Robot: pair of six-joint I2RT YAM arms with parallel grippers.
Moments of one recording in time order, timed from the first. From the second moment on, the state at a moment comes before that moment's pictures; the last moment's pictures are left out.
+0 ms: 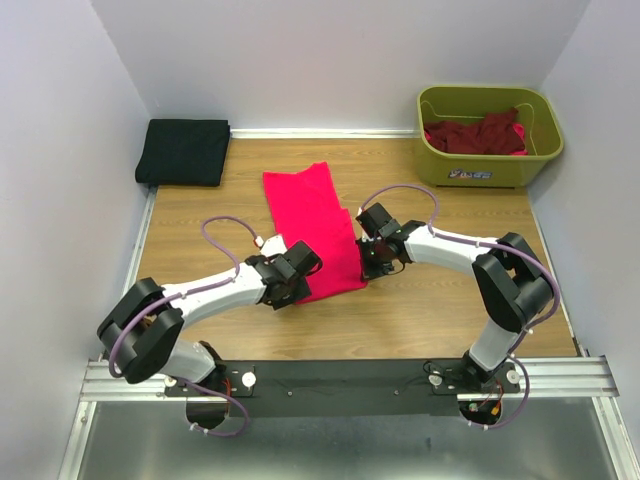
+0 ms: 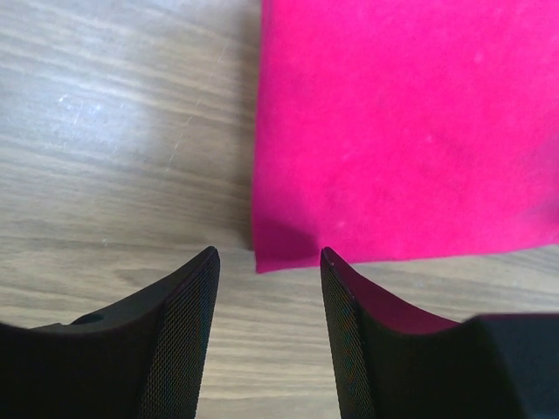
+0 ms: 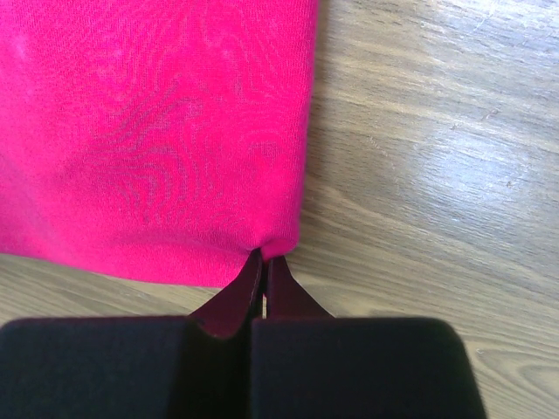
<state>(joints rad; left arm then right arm) -0.84 1.38 0.74 -0.58 -0.28 -1.17 0.68 1.73 1.01 -0.45 -0.08 0.43</state>
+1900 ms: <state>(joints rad) -1.37 1.21 1.04 -0.99 -0.10 -1.48 0.83 1.30 1.11 -1.07 -0.13 0.53</state>
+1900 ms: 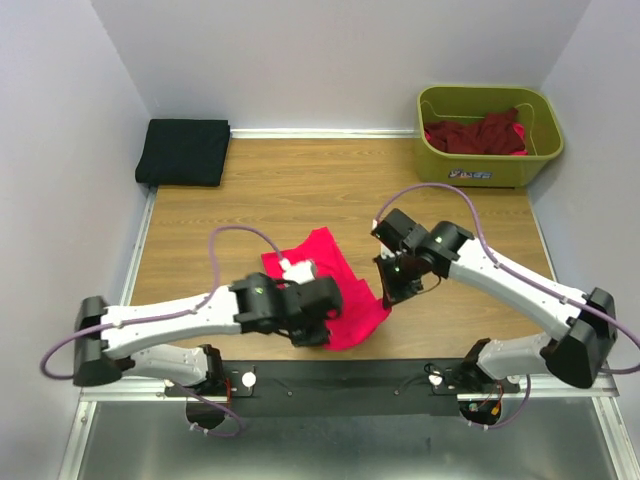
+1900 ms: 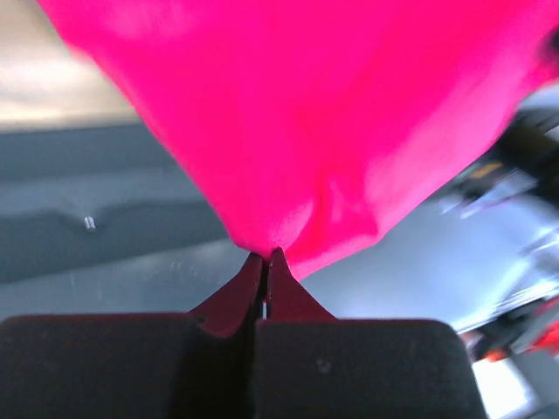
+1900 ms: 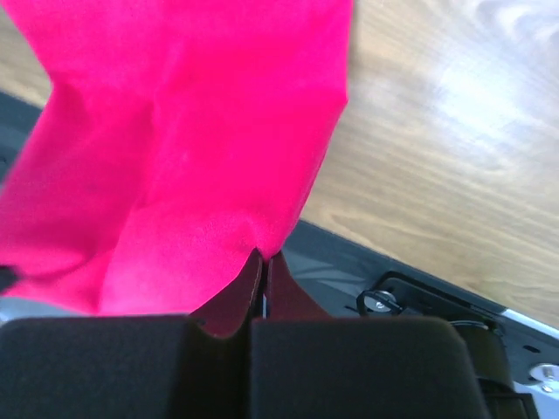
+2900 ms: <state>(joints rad) -0.48 1.07 0.96 -0.74 -0.10 -0.82 0.78 2.03 2.08 -1.23 -0.05 0.36</state>
